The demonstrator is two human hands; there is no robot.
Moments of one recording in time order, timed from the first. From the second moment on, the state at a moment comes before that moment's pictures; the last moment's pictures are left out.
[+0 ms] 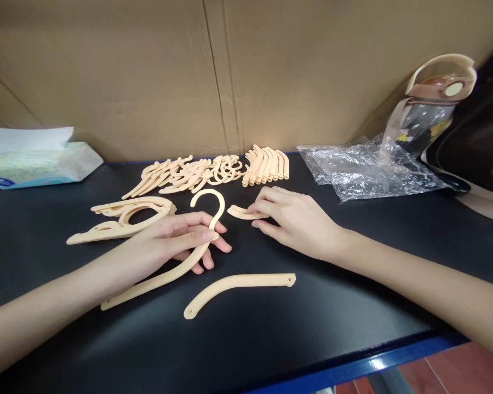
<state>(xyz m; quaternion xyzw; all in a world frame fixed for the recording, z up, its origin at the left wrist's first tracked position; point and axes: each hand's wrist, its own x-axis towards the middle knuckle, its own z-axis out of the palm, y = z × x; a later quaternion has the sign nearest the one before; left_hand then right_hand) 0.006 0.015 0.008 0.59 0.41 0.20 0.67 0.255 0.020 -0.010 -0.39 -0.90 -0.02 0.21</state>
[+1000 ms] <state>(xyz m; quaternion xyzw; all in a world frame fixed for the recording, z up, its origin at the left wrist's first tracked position) 0.010 0.010 0.010 0.62 0.40 0.19 0.65 0.257 0.022 -0.011 -0.47 -0.86 -0.05 0.16</state>
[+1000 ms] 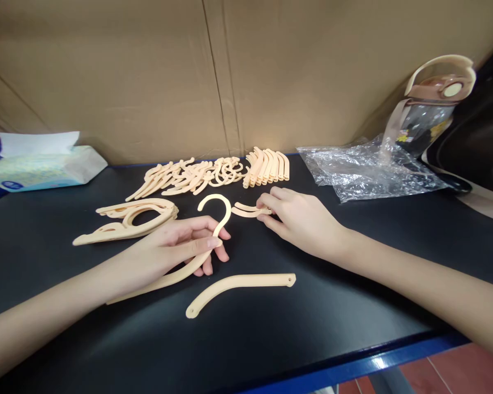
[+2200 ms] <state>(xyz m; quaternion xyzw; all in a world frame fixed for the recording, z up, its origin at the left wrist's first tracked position) 0.010 0.010 0.010 0.63 0.40 0.18 0.64 0.256 0.022 -0.007 -0.37 -0.91 -0.06 0.18</state>
